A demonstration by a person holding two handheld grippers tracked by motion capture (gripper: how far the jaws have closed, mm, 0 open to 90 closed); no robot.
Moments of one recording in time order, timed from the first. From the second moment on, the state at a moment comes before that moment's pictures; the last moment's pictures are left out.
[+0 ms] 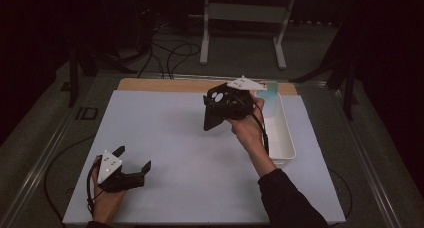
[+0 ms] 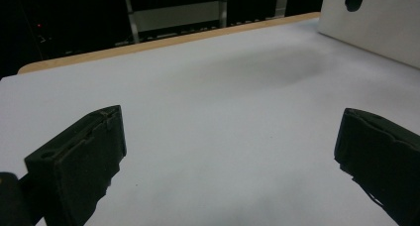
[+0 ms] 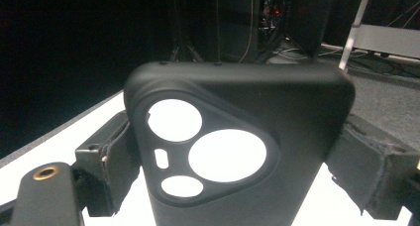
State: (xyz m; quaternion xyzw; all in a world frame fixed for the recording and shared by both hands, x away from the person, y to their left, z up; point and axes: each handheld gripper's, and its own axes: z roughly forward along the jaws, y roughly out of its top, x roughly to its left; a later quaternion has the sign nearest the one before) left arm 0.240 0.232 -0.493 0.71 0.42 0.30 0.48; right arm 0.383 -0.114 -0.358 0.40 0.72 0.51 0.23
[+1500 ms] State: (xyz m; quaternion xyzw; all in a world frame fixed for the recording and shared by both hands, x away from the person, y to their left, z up) left arm 0.240 0.232 -0.494 0.70 0.42 0.30 0.48; right arm 0.423 -0.148 -0.352 0.44 0.70 0.48 0.28
